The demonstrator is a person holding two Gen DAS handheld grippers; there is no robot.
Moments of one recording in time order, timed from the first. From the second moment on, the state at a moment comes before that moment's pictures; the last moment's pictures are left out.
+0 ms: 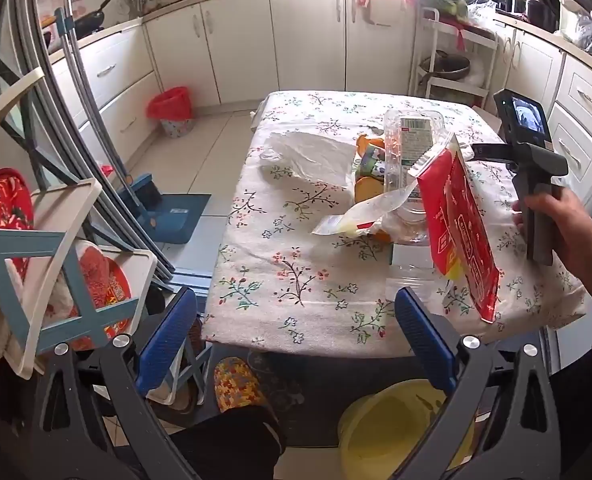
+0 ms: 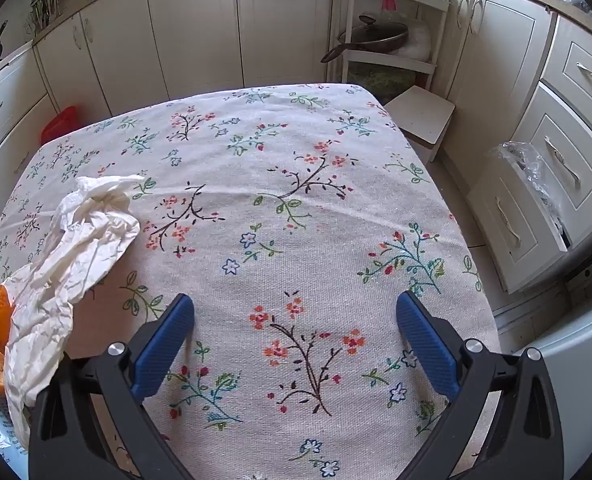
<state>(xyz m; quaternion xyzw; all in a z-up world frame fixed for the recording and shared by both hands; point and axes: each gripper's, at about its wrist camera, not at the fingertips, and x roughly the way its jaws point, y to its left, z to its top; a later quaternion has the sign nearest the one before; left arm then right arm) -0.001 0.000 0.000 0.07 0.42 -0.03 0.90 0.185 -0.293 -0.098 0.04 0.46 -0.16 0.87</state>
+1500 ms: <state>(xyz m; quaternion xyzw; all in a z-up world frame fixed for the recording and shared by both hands) -0.180 0.017 0.090 0.05 0.33 -0.03 0.94 -0.215 -0.139 0.076 0.01 0.22 0.01 0.98</state>
